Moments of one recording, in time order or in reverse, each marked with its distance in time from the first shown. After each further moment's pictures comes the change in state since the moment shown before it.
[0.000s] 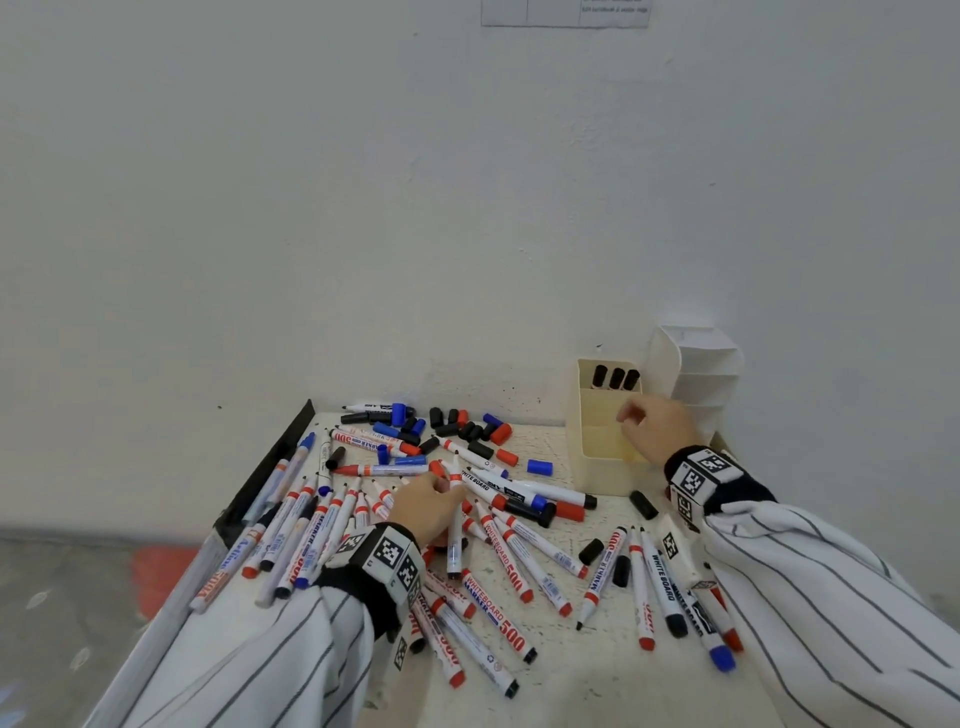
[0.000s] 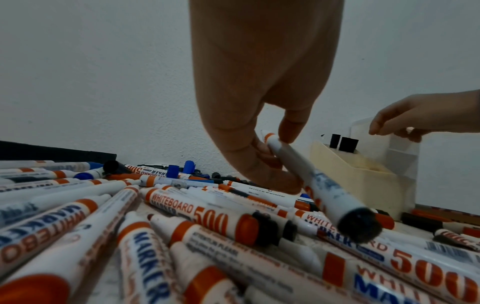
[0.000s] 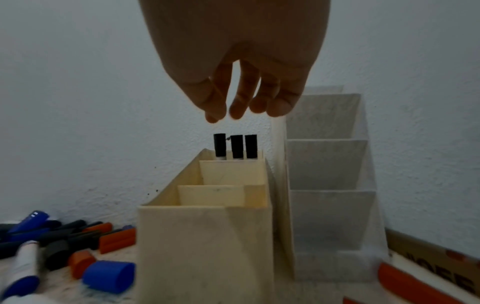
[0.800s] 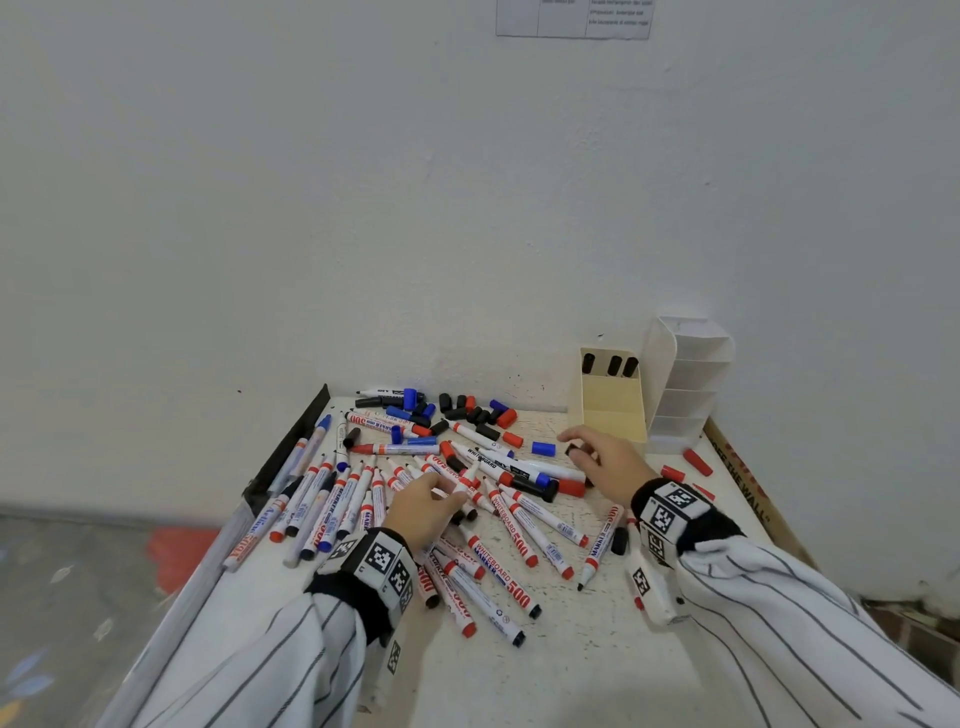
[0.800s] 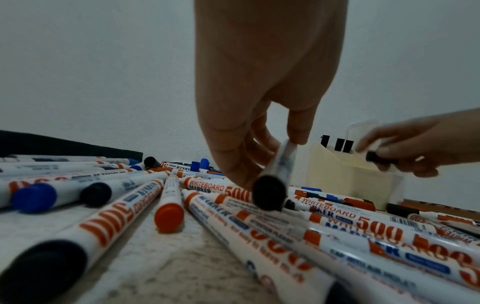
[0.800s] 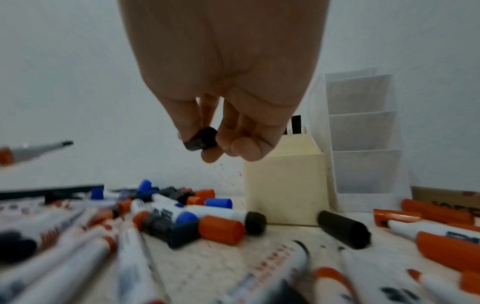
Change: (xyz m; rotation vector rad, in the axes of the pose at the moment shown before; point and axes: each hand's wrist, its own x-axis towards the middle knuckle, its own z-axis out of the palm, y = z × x) left_hand -0.036 -0.029 -0.005 -0.018 0.008 0.110; right_hand -0.075 -0.048 0.019 0.158 -0.329 -0.087
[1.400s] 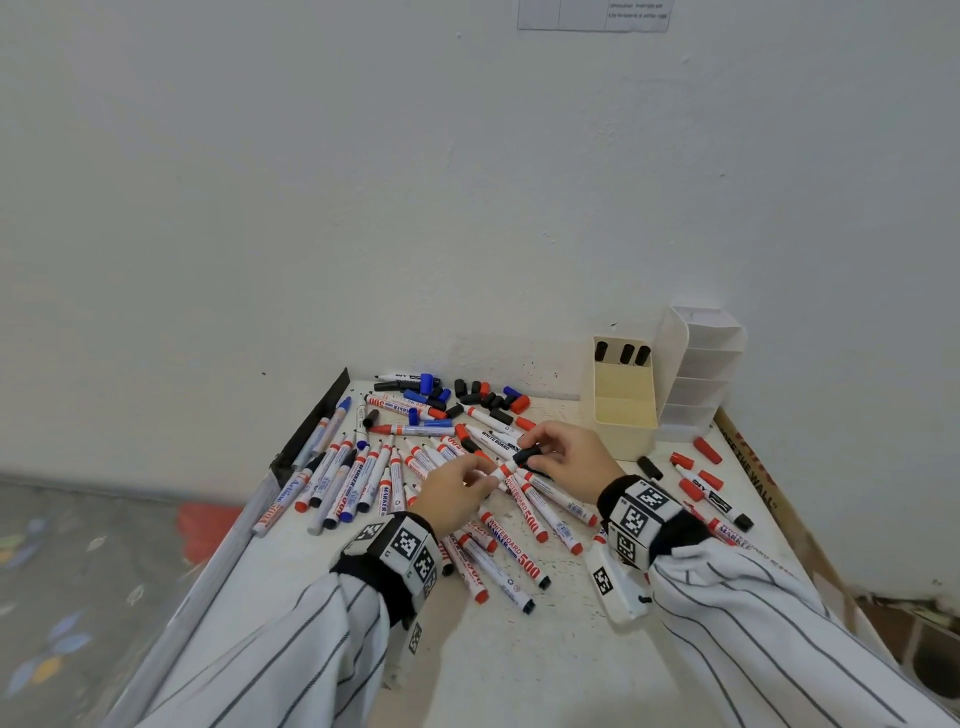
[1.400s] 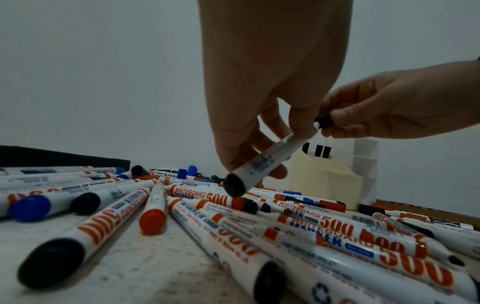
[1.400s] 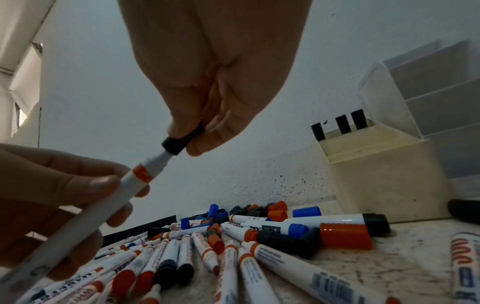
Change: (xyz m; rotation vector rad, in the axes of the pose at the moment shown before) left_hand -0.029 0.012 0.004 -0.011 -0.043 0.172; right_hand -0.019 -0.047 0.030 0.252 0.006 -0.169
